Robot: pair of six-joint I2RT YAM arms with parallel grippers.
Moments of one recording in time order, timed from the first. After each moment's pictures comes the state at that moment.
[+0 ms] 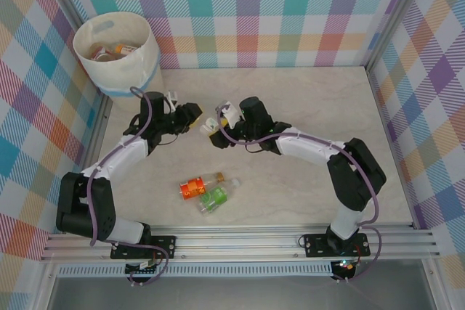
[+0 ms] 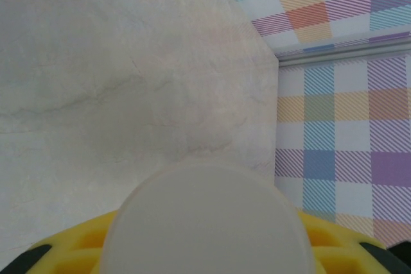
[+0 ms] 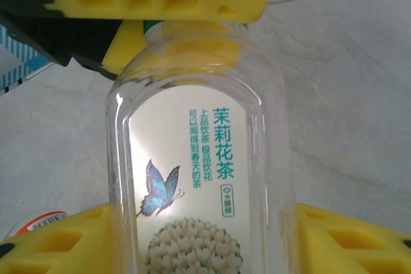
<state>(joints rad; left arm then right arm) -0.21 1.43 0.96 -0.06 0.53 -0.95 0.74 1.74 1.18 0.02 -0.42 0.03</state>
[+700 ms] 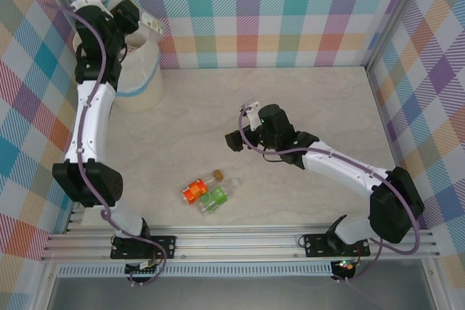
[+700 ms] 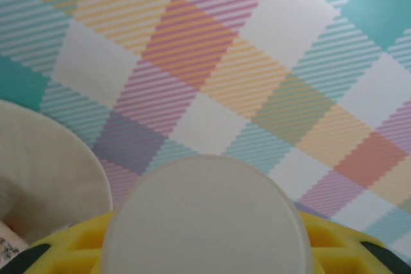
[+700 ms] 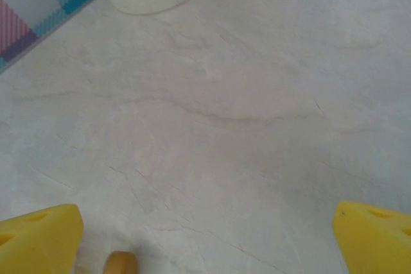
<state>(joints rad) 0.04 1.72 1.98 -0.23 0.04 -0.55 0.75 1.41 1.00 -0.14 -0.04 0.17</state>
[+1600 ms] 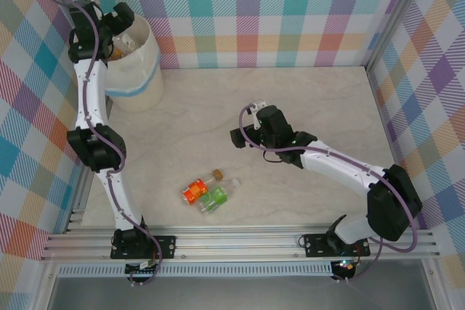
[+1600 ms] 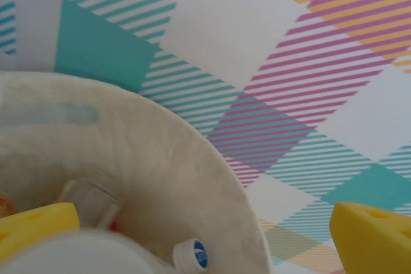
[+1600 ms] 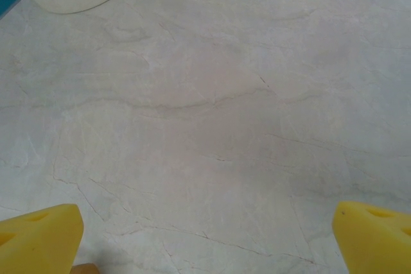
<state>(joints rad) 0.18 2.16 2.45 -0.52 0.18 -0.47 0.75 1.43 1.01 -0.19 0.11 0.27</state>
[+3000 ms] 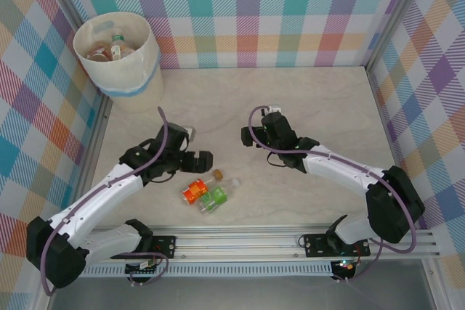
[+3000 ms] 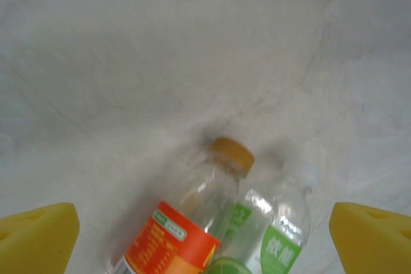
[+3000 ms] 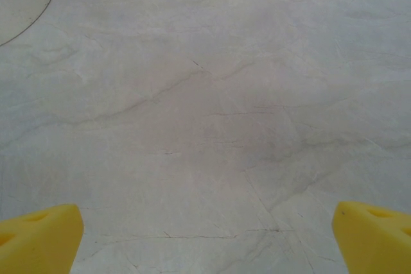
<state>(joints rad) -0.63 1.07 0.88 -0.77 0.01 -0.44 0.72 1.42 0.90 -0.15 0.24 0.47</state>
